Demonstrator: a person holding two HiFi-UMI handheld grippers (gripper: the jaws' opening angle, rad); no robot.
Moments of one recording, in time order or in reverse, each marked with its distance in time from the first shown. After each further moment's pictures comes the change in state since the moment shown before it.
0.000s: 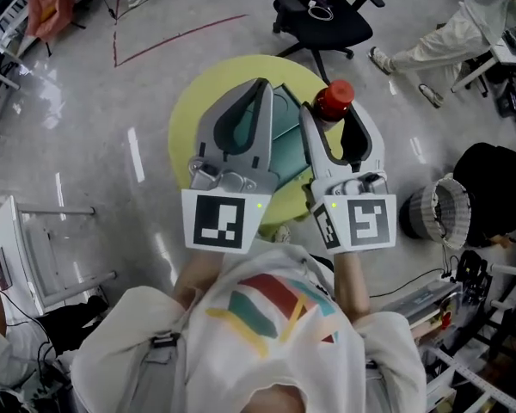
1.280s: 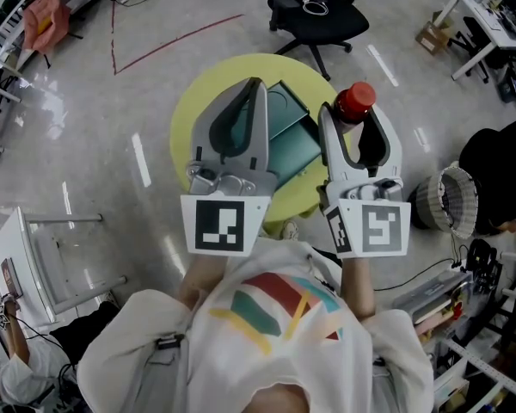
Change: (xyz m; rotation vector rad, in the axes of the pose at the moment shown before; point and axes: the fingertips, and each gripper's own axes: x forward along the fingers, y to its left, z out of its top) left arm -0.001 -0.008 0.008 0.027 -0.011 -0.002; right arm -0.027 -0.027 0.011 -0.022 0.005 -0.117
